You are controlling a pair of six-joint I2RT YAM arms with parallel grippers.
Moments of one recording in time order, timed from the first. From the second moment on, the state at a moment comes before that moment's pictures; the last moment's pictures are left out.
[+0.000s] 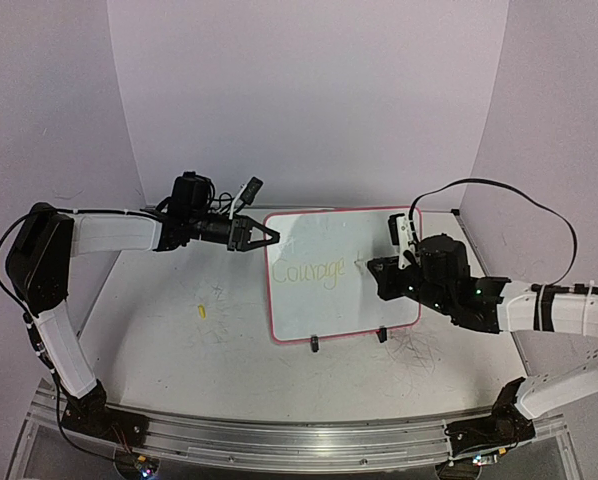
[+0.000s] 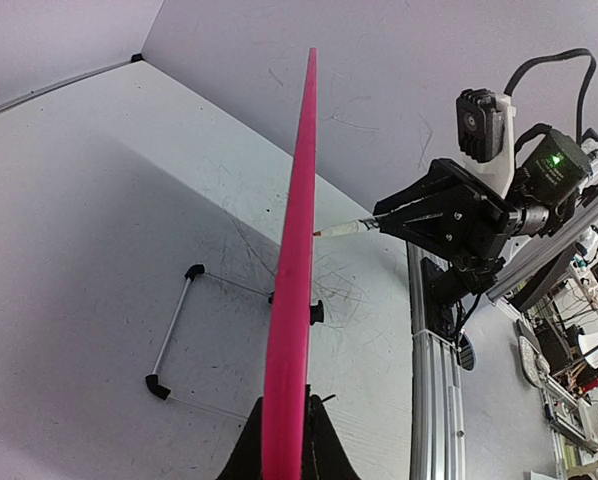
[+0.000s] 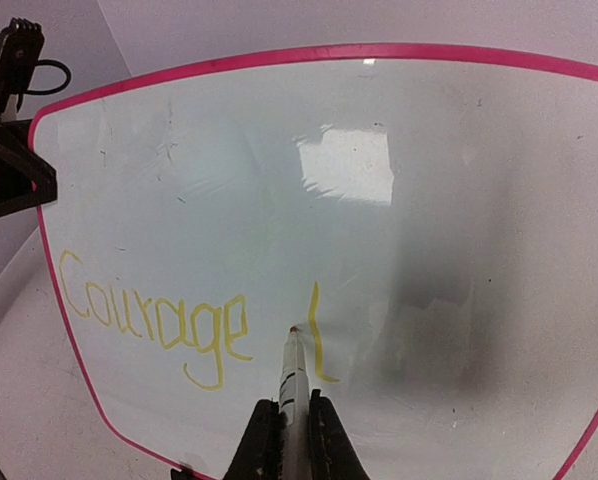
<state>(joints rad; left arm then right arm) -0.53 1.78 1.21 0.16 0.94 -0.21 0.81 1.24 0.69 0.17 0.24 0.33</state>
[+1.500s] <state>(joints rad) -0.53 1.78 1.21 0.16 0.94 -0.20 0.81 1.22 0.68 0.13 0.32 0.35</state>
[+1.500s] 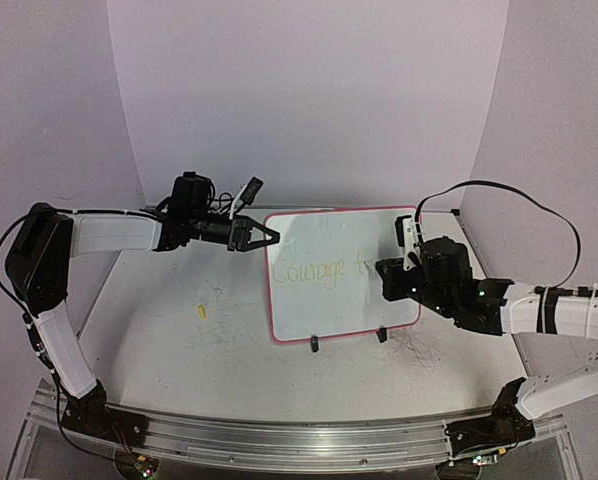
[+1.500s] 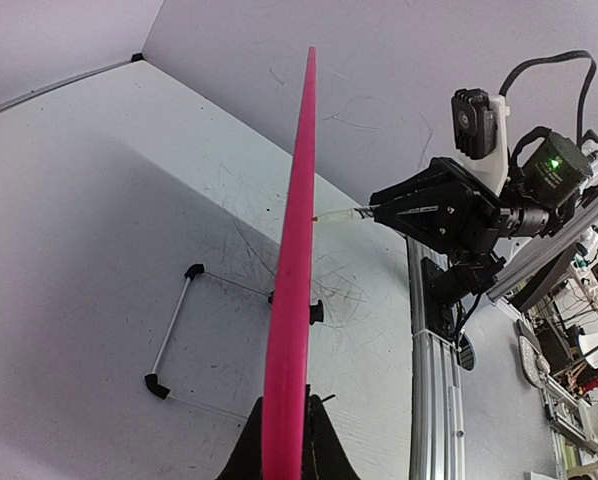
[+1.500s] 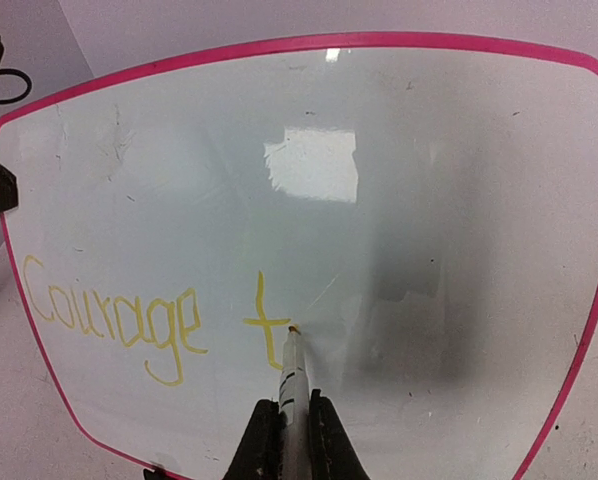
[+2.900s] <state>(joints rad) -0.53 1.77 1.21 0.16 0.93 -0.20 0.81 1.21 0.66 0.13 0.38 0.36</state>
